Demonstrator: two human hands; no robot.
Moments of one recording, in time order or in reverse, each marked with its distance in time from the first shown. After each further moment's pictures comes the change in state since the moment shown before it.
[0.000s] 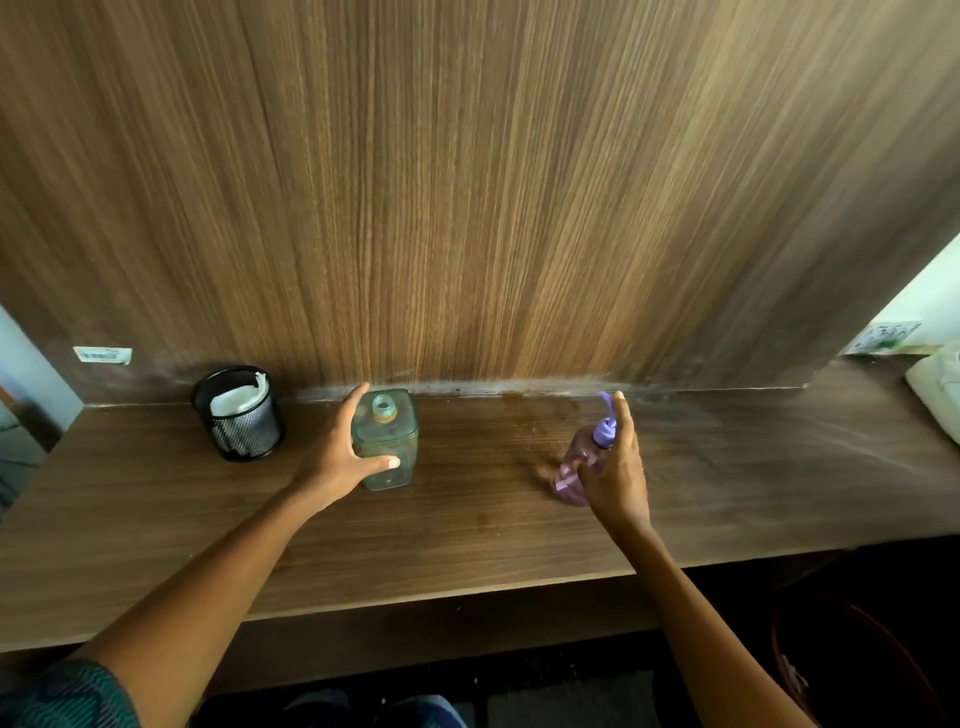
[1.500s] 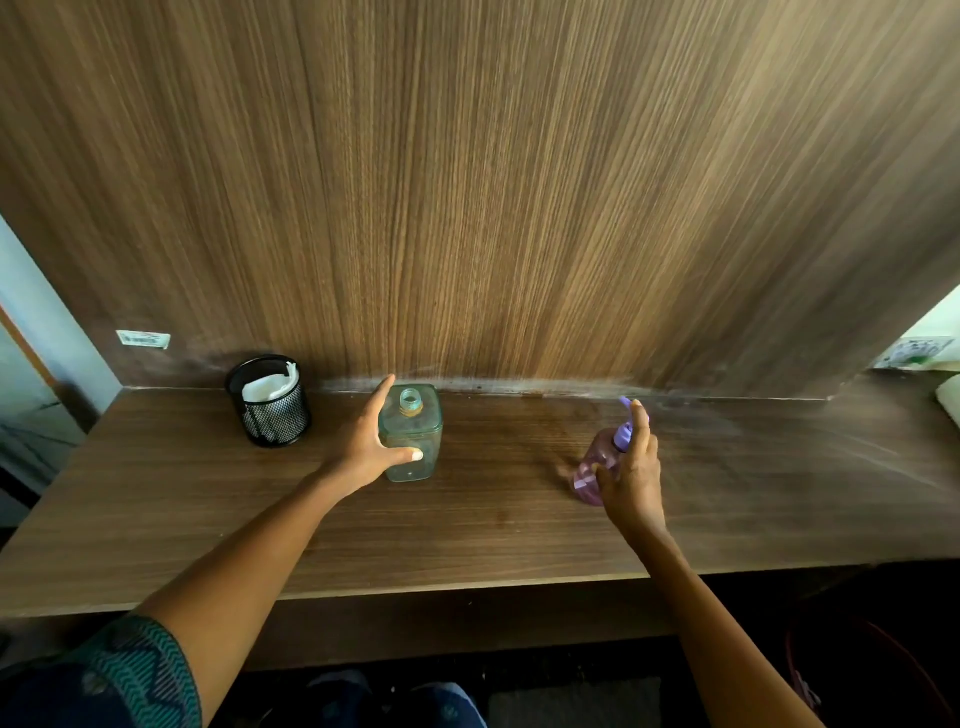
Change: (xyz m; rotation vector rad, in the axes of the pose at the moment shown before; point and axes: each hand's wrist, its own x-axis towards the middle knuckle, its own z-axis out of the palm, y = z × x) left_hand 0.006 -0.002 0.000 0.065 -0.002 -0.008; right_hand -0.004 -0.007 0.002 -0.130 -0.031 0.039
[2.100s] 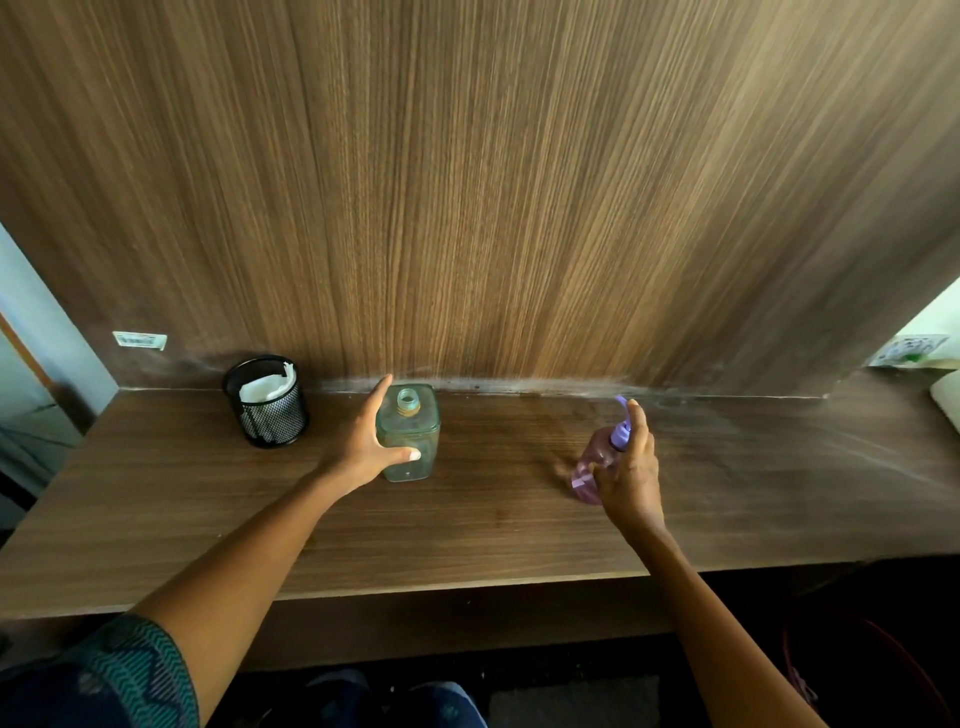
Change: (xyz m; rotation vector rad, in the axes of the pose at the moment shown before) left_hand -0.002 0.003 -0.001 -0.029 -0.015 -0.006; right_hand 0.002 0.003 -0.002 0.031 -0.010 -0.039
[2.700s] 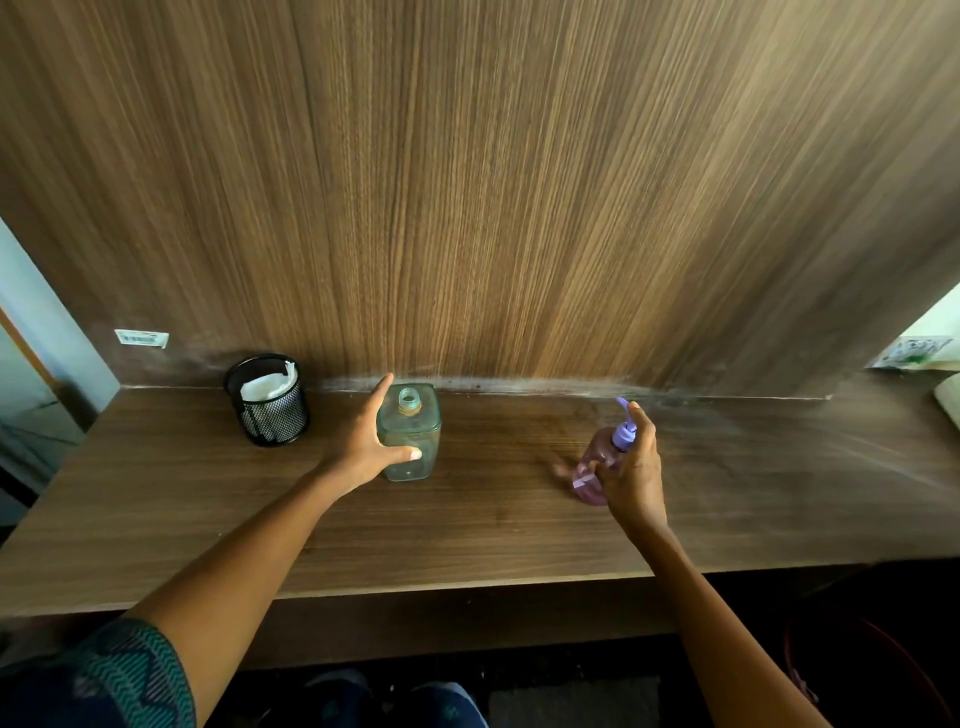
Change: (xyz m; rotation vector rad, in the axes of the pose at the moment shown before) left_hand 0.002 -0.002 -0.001 0.005 -0.009 -0.026; right_hand 0.011 0.022 0.007 0.094 0.000 0.047
